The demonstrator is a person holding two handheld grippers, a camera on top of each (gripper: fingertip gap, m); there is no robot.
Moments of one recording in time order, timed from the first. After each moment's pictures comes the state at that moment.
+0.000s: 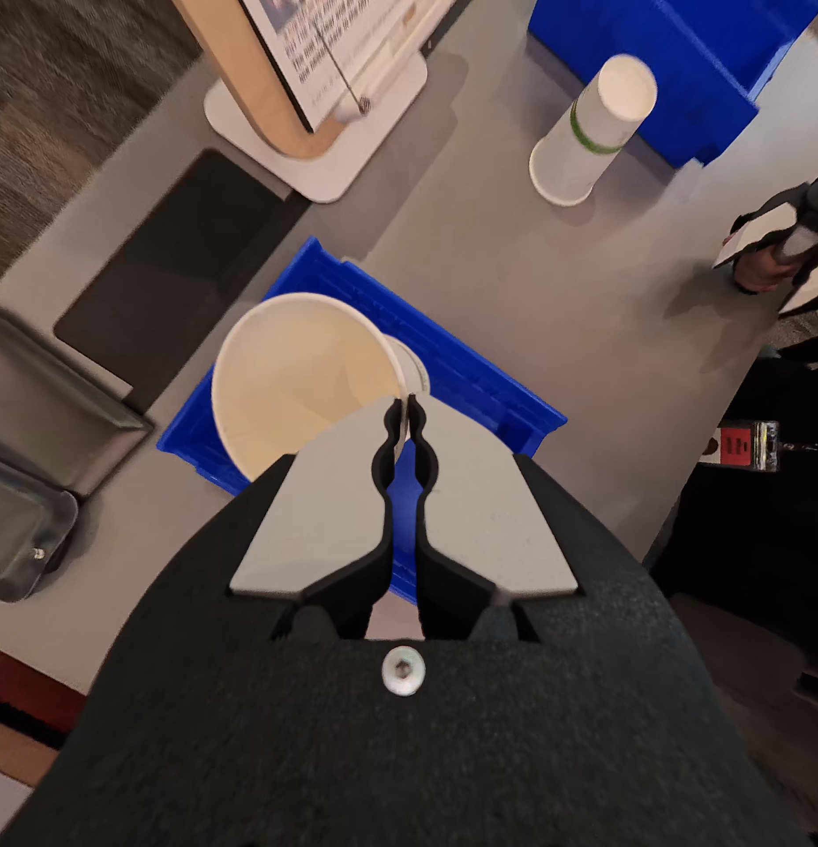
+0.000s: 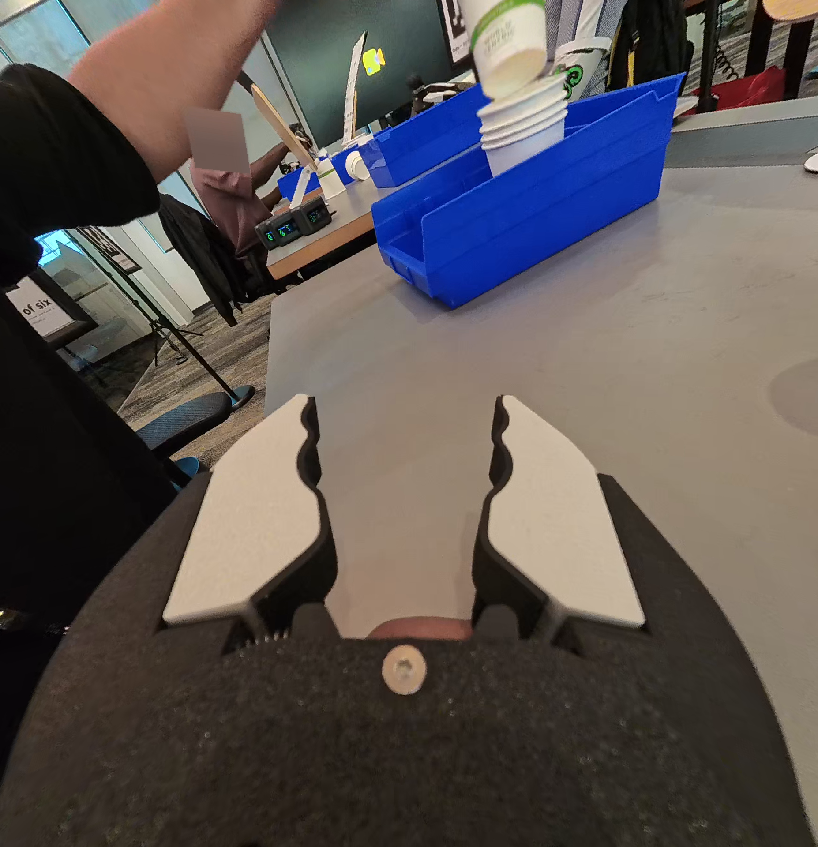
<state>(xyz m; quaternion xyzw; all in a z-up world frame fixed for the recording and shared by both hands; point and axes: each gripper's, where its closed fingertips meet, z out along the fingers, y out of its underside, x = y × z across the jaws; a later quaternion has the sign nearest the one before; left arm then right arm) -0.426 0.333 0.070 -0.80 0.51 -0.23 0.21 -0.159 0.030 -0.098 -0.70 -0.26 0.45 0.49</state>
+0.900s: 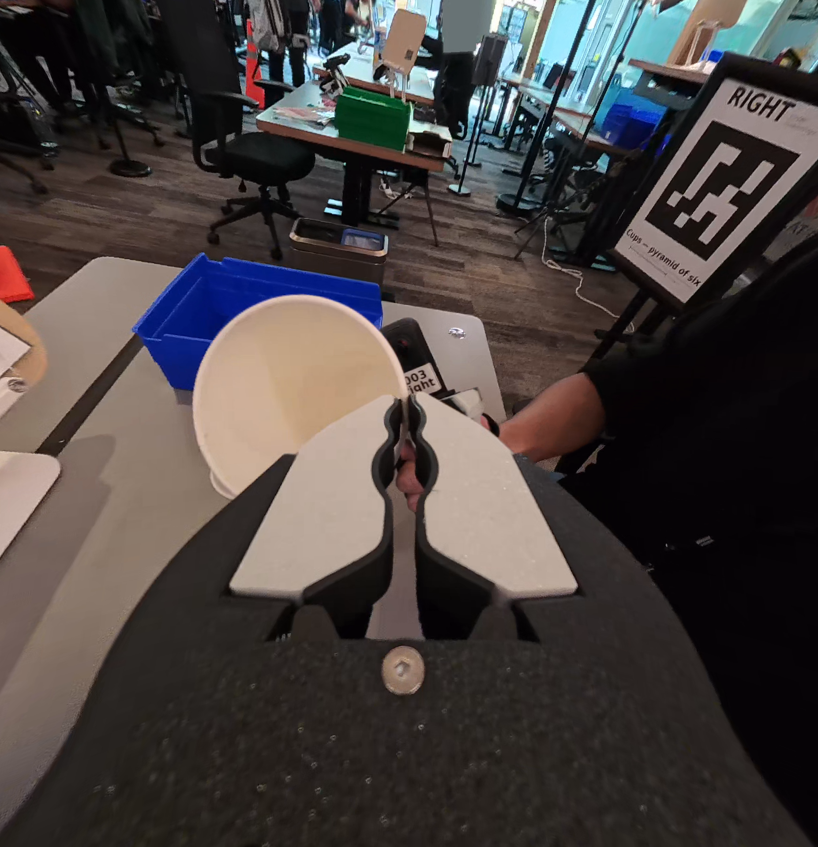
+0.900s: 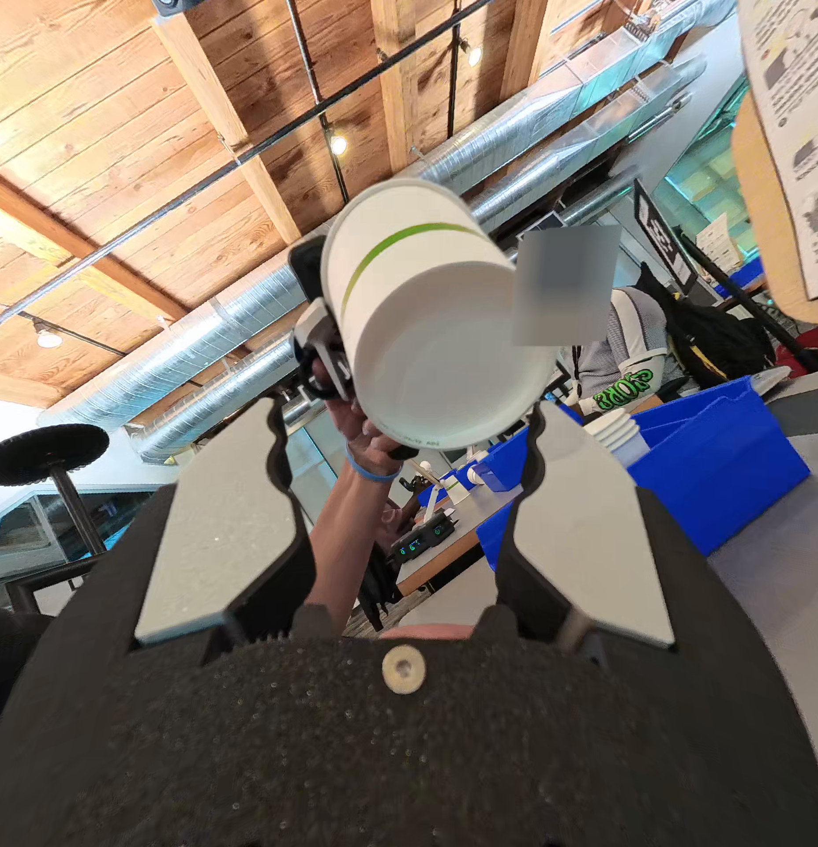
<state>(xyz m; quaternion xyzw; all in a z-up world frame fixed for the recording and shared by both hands) -0.213 0.125 0.107 -0.54 0.59 -0.52 0.32 -0.188 0.123 0.038 -0.46 -0.02 0.66 0.59</state>
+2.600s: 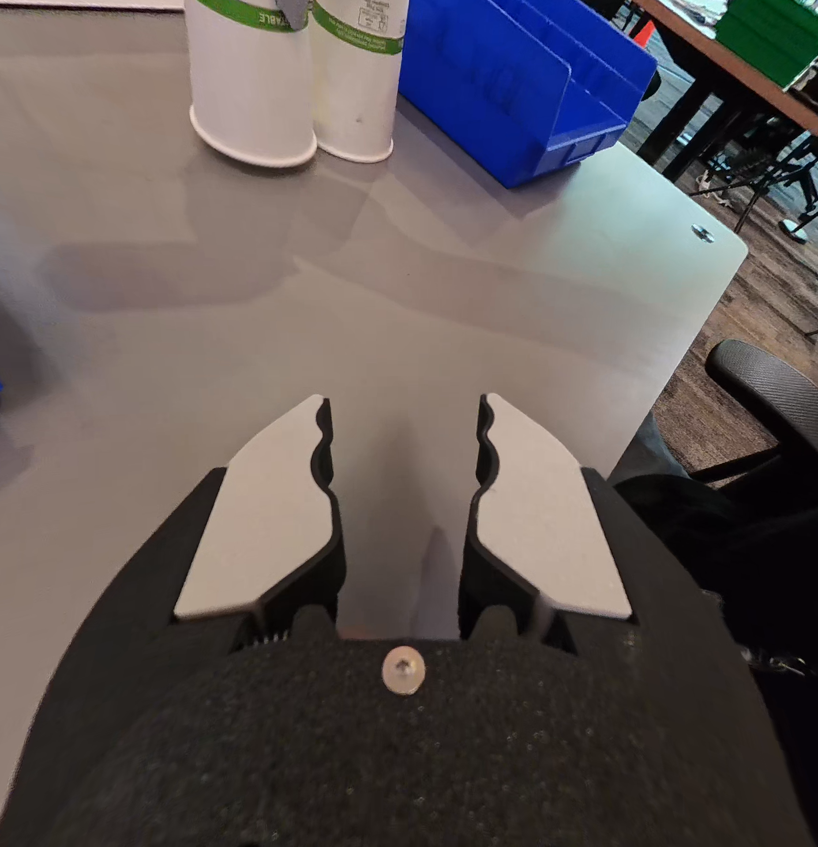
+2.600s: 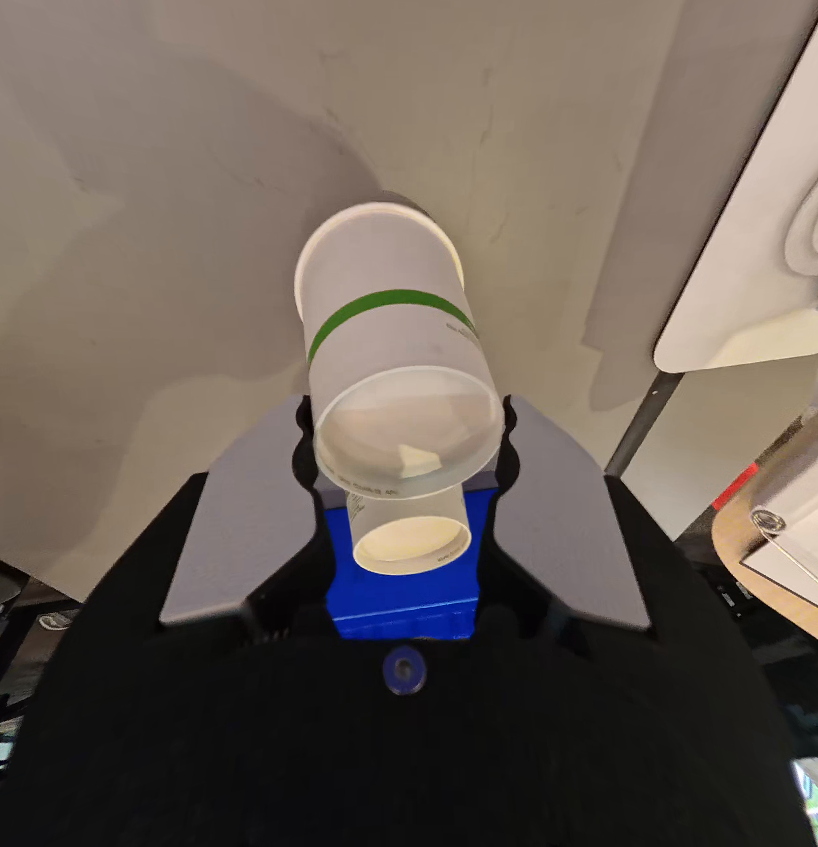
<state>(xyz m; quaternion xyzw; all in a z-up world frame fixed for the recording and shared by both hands) -0.289 0.030 -0.129 -0.78 0.35 -0.35 0.37 -0.125 0.254 -0.108 -0.79 -0.60 -0.11 -0.03</state>
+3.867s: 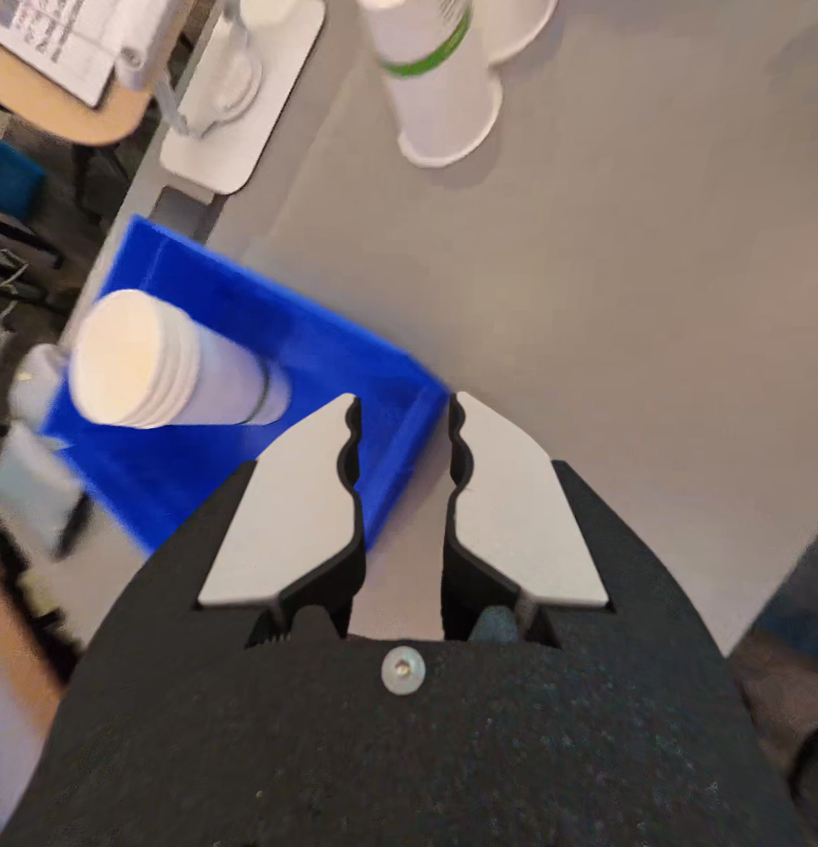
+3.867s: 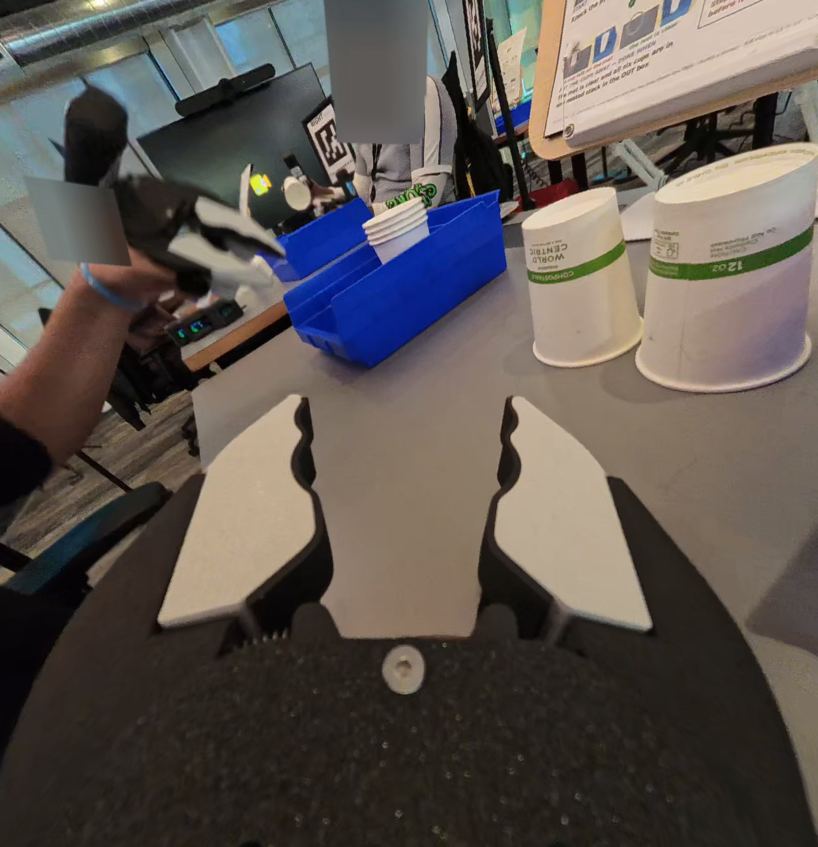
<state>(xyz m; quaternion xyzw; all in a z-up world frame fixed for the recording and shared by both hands) -0.388 0.145 -0.046 -0.72 0.58 -0.04 0.36 -0.109 0.037 -0.081 -0.71 -0.13 0.39 0.57</state>
